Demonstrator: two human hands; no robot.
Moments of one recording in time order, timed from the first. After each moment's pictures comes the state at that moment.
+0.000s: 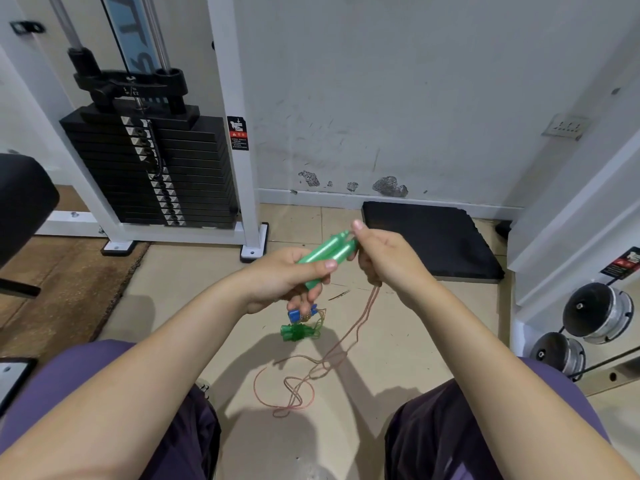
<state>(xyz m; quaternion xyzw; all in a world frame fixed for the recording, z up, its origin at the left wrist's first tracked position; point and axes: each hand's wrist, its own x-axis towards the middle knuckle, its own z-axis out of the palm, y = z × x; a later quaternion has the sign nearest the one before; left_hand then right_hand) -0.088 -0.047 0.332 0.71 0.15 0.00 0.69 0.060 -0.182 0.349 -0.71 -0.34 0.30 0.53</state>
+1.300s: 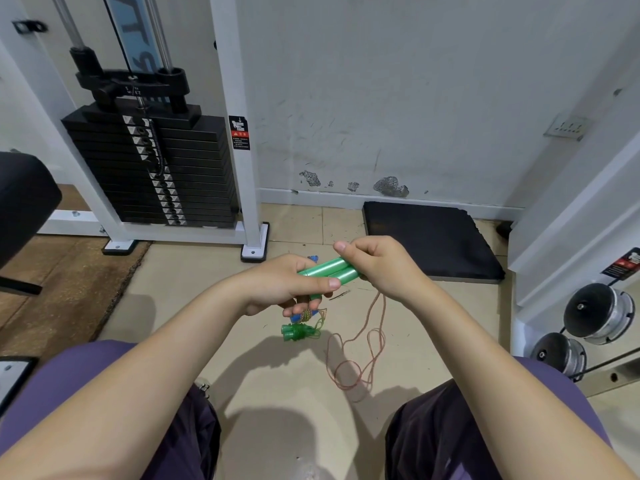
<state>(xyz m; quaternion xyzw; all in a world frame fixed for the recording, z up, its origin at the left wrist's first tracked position) -0.092 -0.047 0.331 0.74 0.16 -0.07 0.65 0.056 -0.182 0.348 -0.76 -0.47 0.21 0.41</state>
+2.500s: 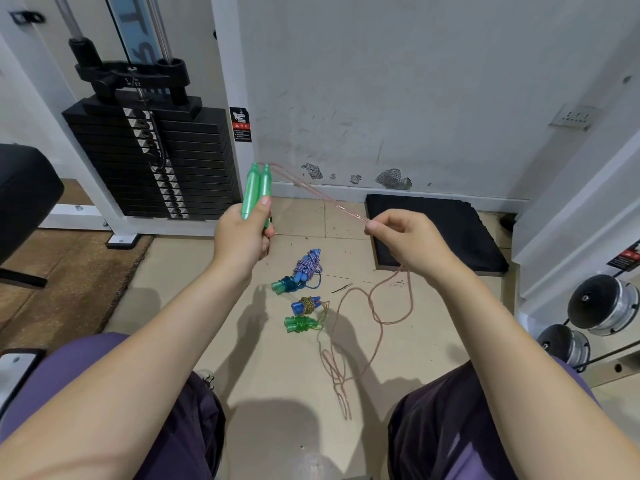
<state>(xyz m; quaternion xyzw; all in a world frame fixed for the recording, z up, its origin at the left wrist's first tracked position) -0.090 -0.020 0.331 0.57 0.37 0.39 0.63 0.092 -0.189 0.349 -0.79 -0.39 0.17 0.45</state>
